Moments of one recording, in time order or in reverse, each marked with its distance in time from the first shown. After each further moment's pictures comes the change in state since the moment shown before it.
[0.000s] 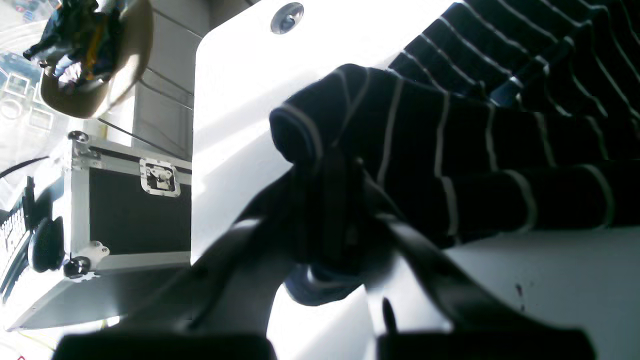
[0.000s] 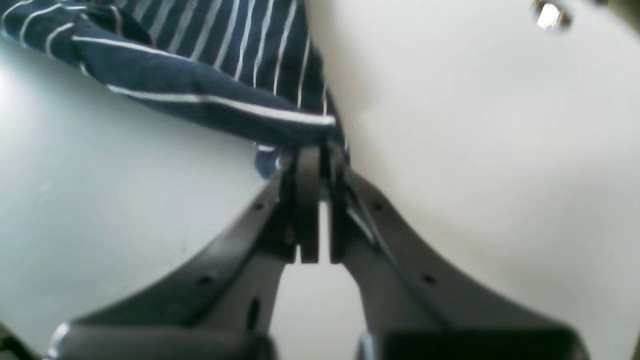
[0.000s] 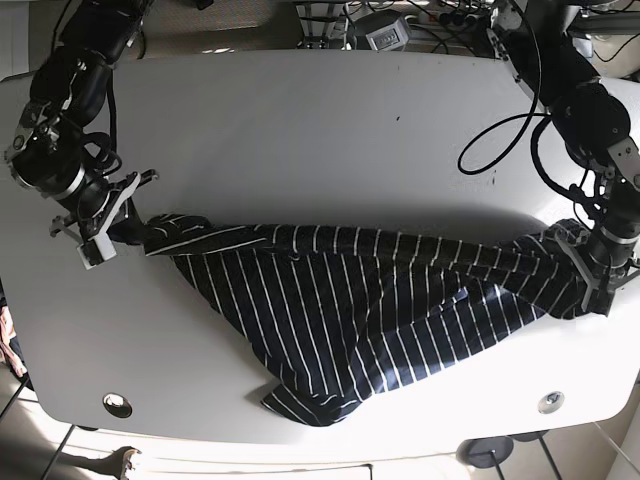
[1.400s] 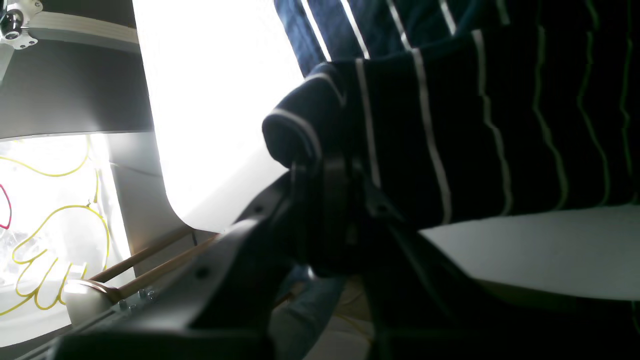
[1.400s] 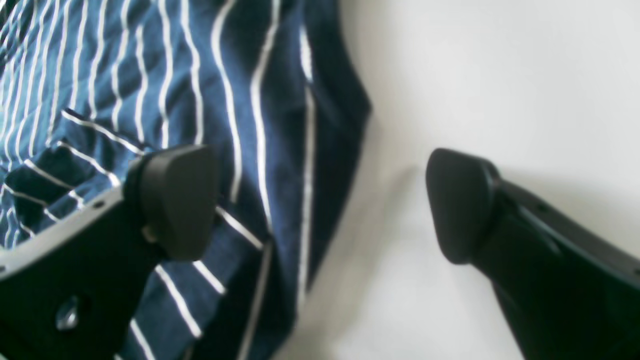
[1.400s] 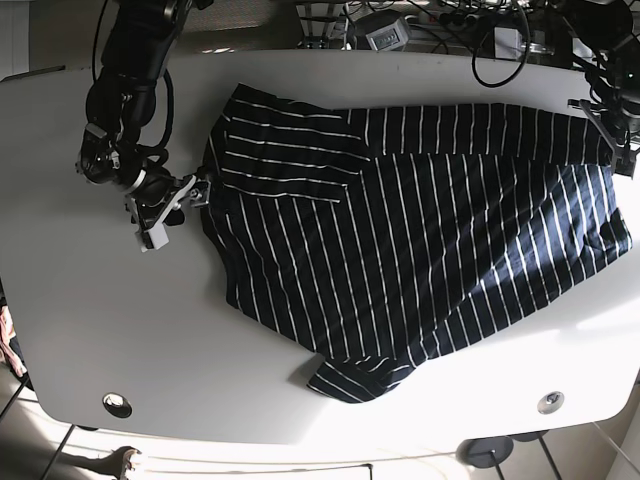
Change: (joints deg) left arm 27.2 -0.1 -16.4 0.2 0.3 0.1 -1.1; right arm 5.8 -7.7 -6.0 -33.7 -10.0 -0.2 17.8
